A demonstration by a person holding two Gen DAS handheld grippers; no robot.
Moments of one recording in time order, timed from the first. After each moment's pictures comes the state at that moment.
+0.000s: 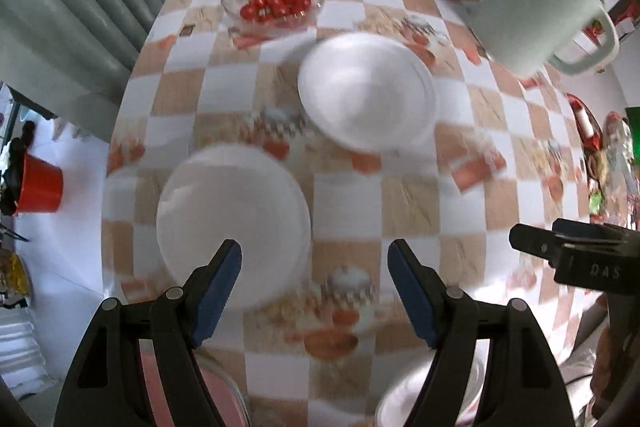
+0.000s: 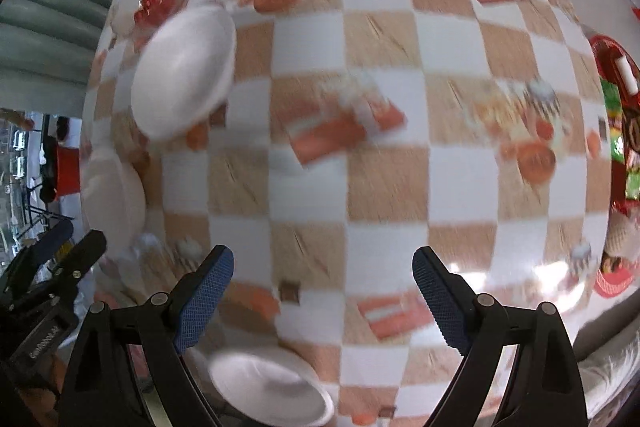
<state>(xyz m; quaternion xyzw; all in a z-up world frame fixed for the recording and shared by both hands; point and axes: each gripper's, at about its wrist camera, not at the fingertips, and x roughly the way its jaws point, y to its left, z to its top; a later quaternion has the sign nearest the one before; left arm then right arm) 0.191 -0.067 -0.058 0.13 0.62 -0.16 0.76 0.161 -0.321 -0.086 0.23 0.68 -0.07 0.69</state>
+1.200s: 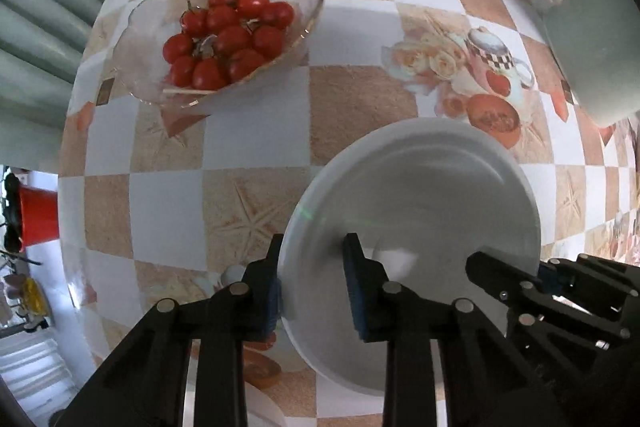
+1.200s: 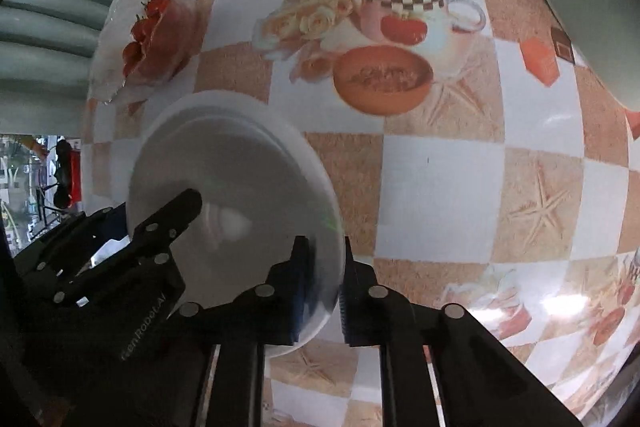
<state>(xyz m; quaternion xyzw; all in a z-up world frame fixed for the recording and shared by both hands) 0.324 -0.135 -0.150 0.18 0.65 -0.15 0.72 0.292 -0.290 -0.160 0.23 0.69 -0.02 0.68</state>
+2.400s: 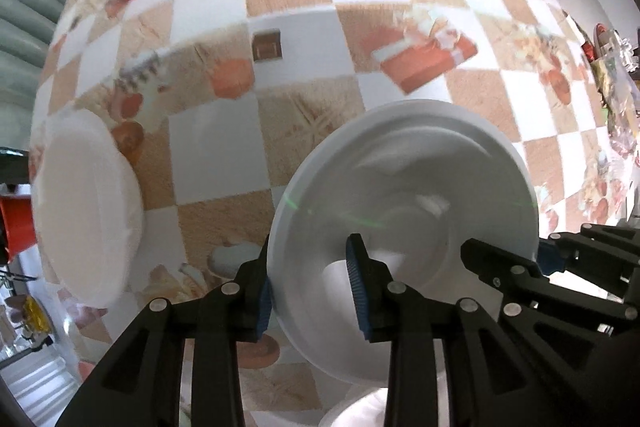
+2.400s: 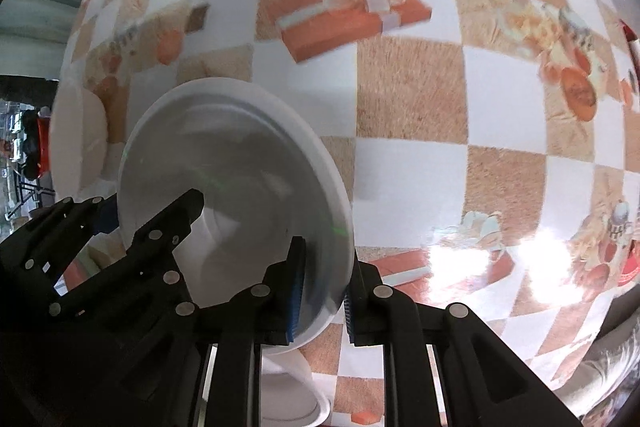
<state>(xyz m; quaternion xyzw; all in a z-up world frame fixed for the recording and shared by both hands) 0.121 -0.138 -0.134 0.22 0.65 -0.22 0.69 0.083 -0.253 -0.134 0.21 0.72 -0.06 0.66</state>
